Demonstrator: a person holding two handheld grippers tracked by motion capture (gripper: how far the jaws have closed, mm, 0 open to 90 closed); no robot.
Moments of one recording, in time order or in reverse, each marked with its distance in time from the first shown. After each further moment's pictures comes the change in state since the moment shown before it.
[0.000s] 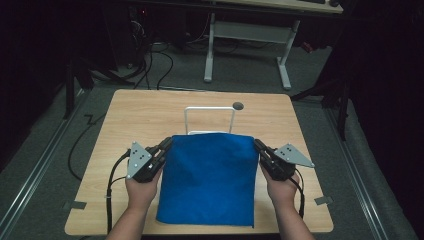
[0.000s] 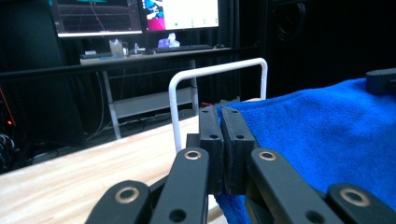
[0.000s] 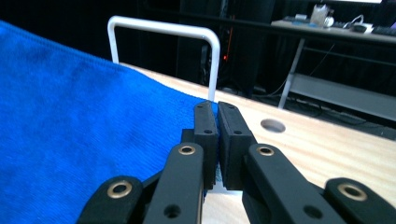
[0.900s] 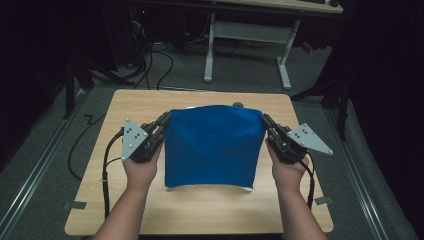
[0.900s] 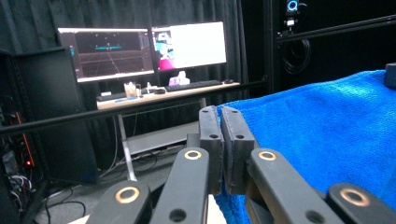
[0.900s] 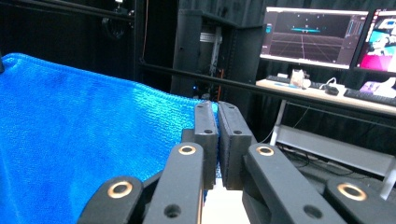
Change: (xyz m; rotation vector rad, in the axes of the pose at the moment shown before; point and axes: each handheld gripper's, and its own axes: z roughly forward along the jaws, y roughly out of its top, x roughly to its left) left arm 0.011 0.068 0.011 -0.122 0.037 0.054; right arm -0.005 0.073 -0.010 -0.193 -0.032 -0.035
